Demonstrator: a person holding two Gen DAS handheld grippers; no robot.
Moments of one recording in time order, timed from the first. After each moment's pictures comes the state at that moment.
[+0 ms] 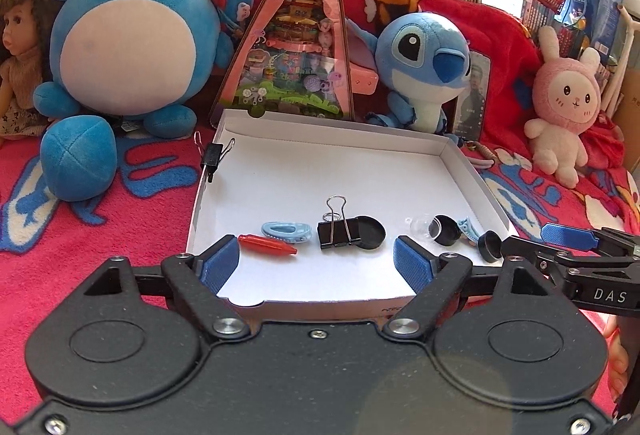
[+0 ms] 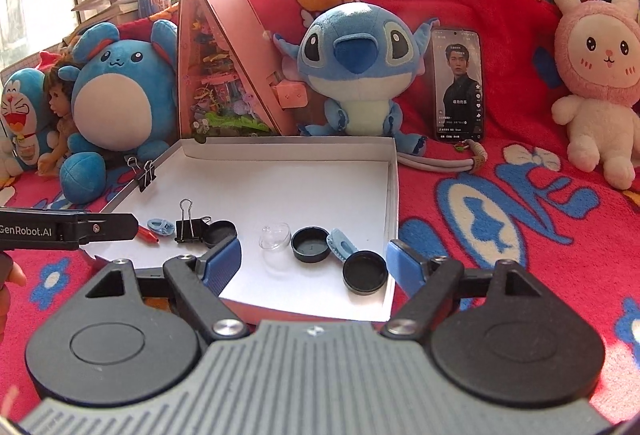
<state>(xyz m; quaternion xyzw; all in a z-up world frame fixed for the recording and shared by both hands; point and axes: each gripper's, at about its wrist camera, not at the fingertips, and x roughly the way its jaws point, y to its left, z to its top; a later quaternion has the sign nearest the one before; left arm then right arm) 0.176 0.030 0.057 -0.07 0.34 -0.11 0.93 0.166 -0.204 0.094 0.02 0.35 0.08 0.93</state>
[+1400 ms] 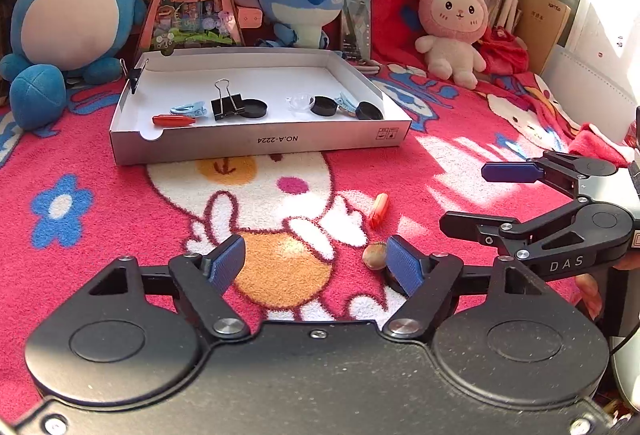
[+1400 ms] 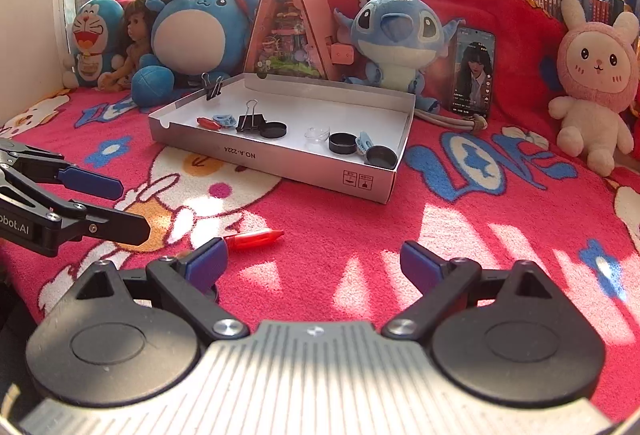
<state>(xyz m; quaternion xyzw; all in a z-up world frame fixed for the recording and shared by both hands) 0.033 0.002 0.030 -0.01 0.35 -0.22 0.91 0.038 -0.211 0.079 -0.06 0.34 0.15 0.93</state>
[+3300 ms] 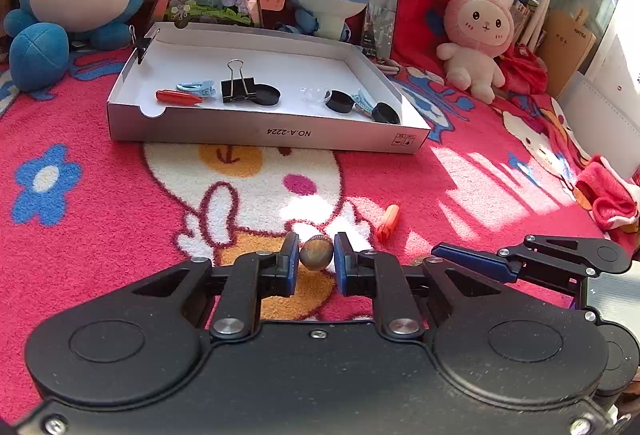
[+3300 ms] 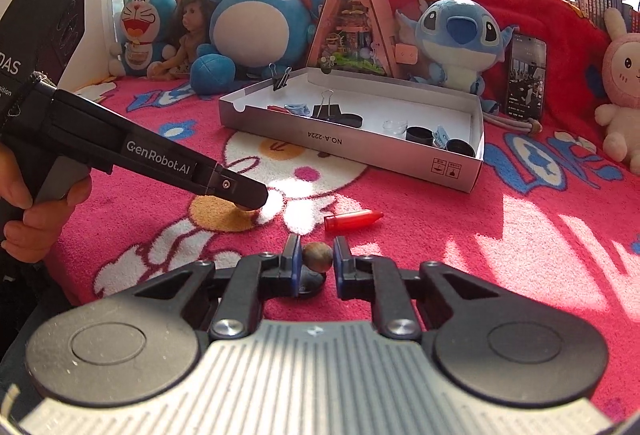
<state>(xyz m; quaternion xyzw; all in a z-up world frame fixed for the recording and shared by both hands) 0.056 0.001 0.020 -0.06 0.37 -0.20 0.90 0.012 -0.166 0.067 -0.06 0.33 0.19 0.92</state>
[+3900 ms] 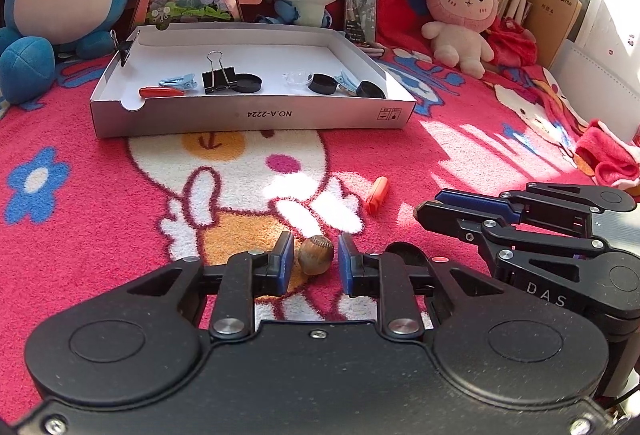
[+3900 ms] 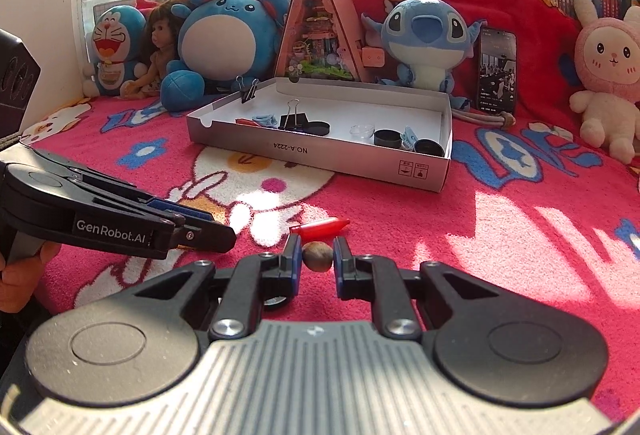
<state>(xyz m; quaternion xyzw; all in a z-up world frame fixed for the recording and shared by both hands) 0.043 -0.013 0.010 -0.02 0.37 -0.21 0.90 0.018 -0.178 0.068 -0.04 0.32 0.15 0.93</state>
